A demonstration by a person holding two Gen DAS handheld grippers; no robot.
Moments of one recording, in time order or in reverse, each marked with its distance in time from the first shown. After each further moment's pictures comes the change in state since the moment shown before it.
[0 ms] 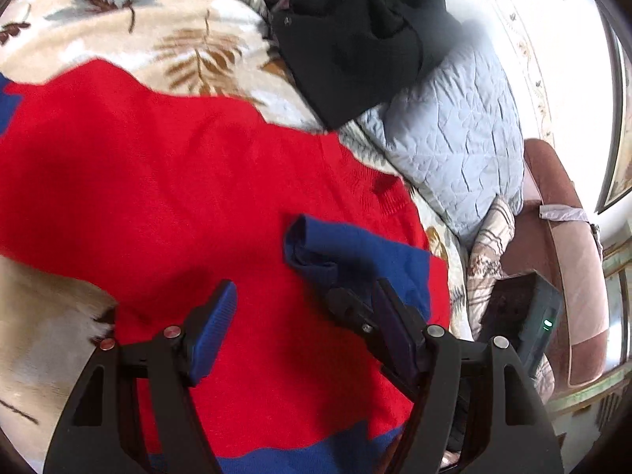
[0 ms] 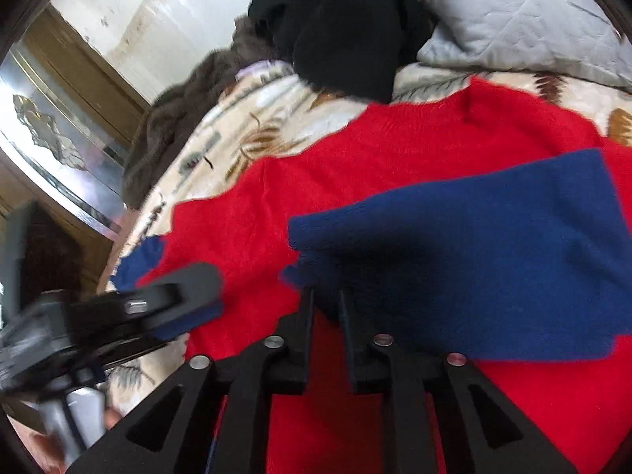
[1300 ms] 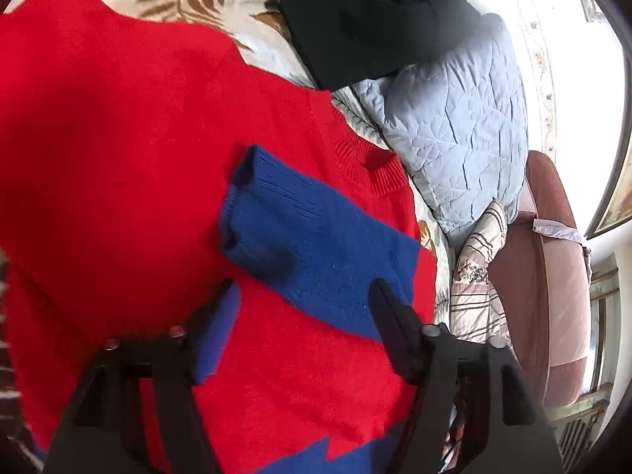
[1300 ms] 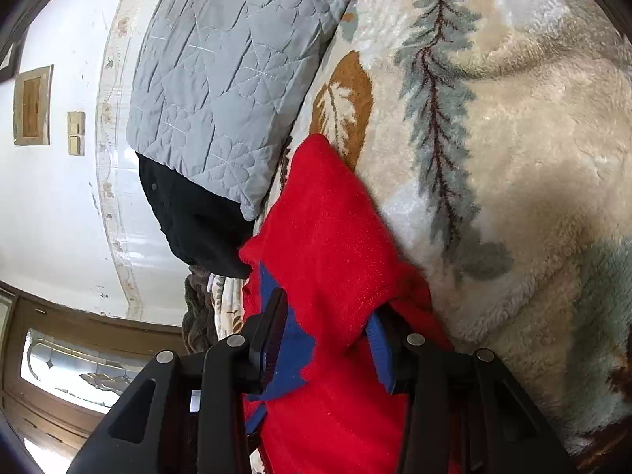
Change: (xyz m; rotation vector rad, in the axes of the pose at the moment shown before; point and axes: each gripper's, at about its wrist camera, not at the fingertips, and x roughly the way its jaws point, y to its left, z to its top) left arm 0.050 -0.012 -0.011 -0.114 0.055 -0.056; right arm -0.106 -0.229 -0.053 0.812 -0.349 0.227
